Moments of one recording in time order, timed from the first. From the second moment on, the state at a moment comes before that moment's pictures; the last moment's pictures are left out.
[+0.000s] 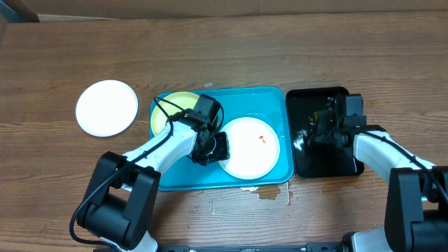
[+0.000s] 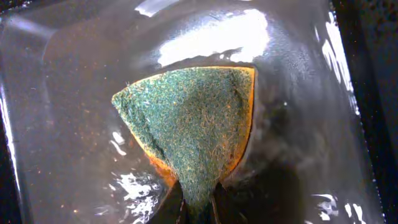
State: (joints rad) left arm -0.44 1.79 1.00 -0.63 0.33 -0.58; right arm 0.04 1.66 0.77 -0.25 -0.02 0.24
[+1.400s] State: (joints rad) left arm -0.44 1.80 1.00 -0.63 0.30 -0.78; right arm 0.04 1.68 1.21 -0.91 -0.02 0.17
